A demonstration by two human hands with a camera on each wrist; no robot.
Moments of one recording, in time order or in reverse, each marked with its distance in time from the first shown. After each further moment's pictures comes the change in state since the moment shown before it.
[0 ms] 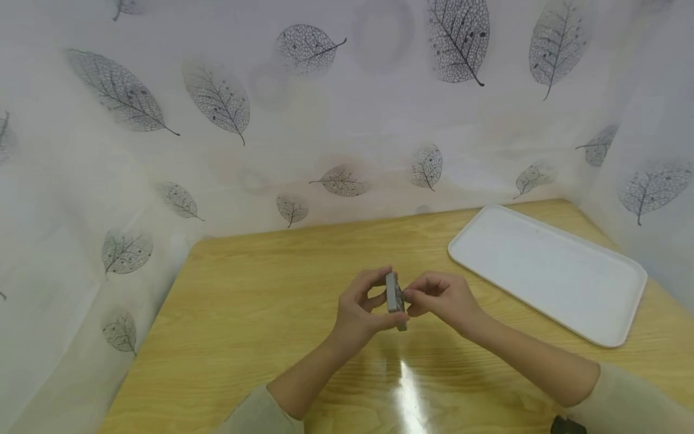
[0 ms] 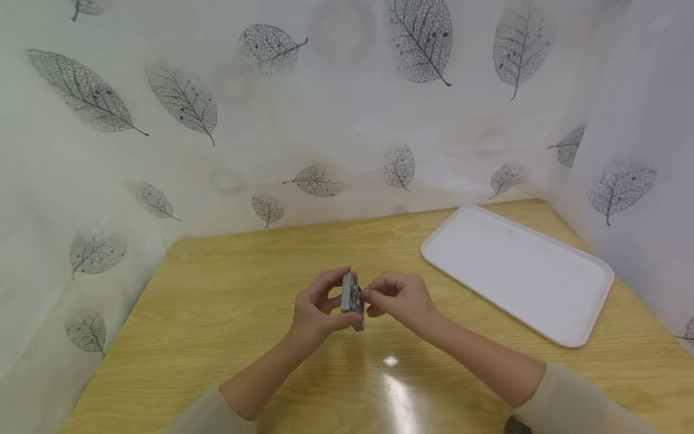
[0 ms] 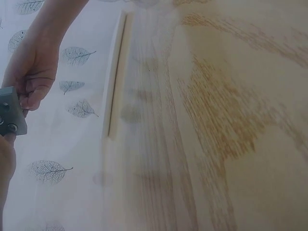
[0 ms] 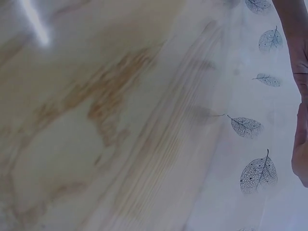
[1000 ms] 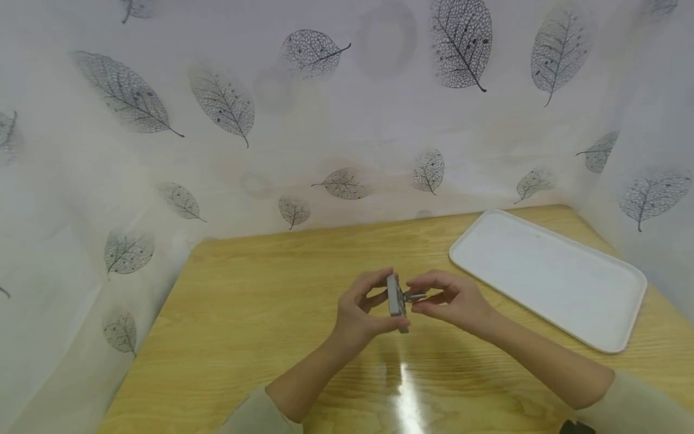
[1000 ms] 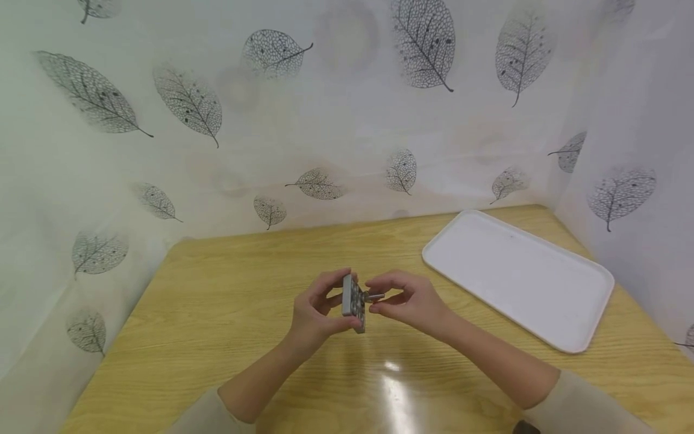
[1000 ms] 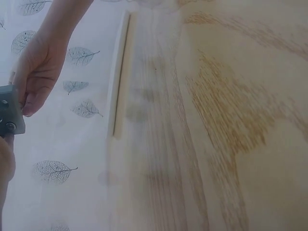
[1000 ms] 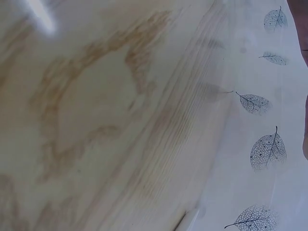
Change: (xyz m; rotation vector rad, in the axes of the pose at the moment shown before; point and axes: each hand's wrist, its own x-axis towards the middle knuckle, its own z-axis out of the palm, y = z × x) left_hand 0.001 0.000 -0.003 0.057 -0.015 0.183; right_hand 0.001 0.007 -0.016 -0.094 -0.127 -0.348
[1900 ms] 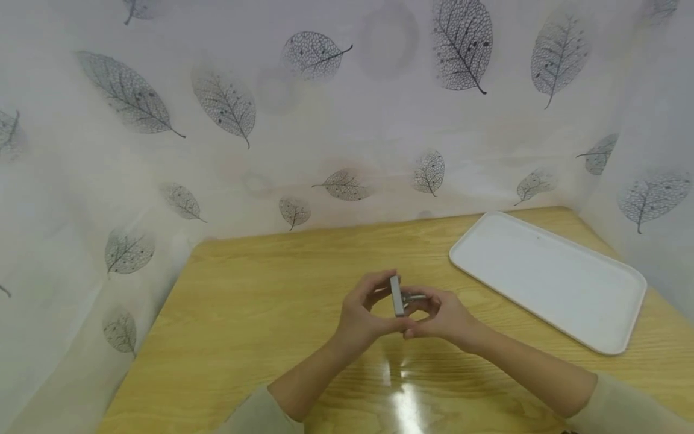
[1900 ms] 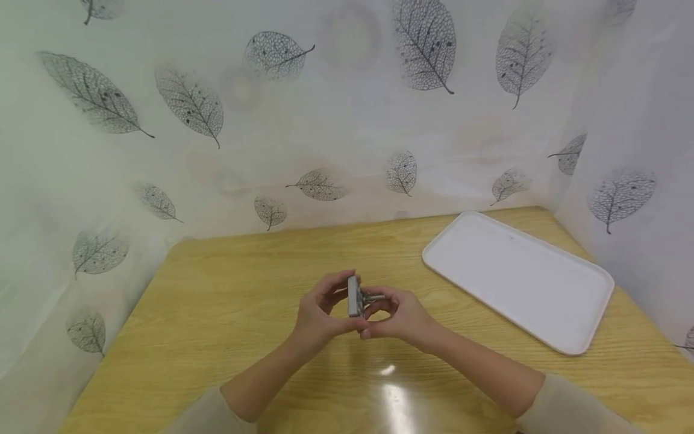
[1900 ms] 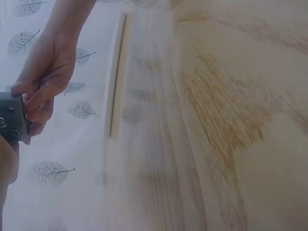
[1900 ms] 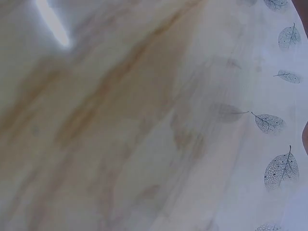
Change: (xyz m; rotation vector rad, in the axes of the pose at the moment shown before) left_hand 0.000 0.002 0.004 0.068 0.005 -0.175; right_hand -0.011 0.011 0.017 0.305 -0.076 0.453
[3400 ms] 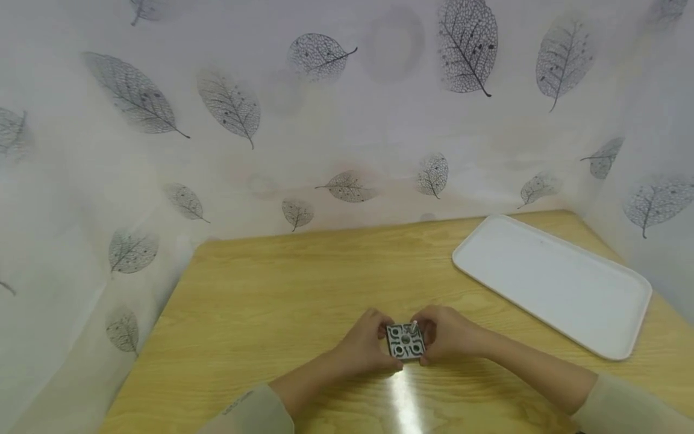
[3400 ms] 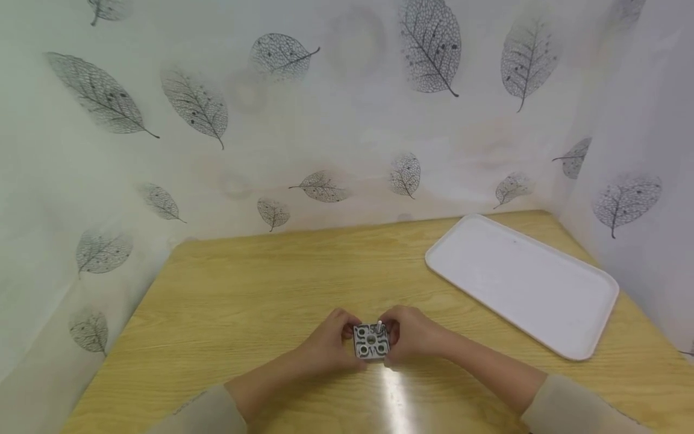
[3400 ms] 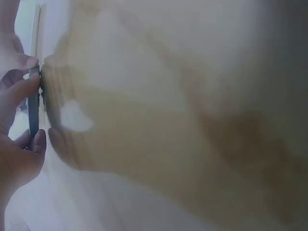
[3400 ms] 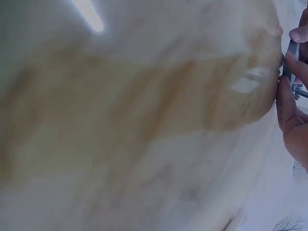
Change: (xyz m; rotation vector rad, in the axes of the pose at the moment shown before) left_hand -0.030 -0.053 -0.011 0.569 -0.301 -0.482; right_hand 0.001 0.033 -0.018 -0.683 -0.052 0.119
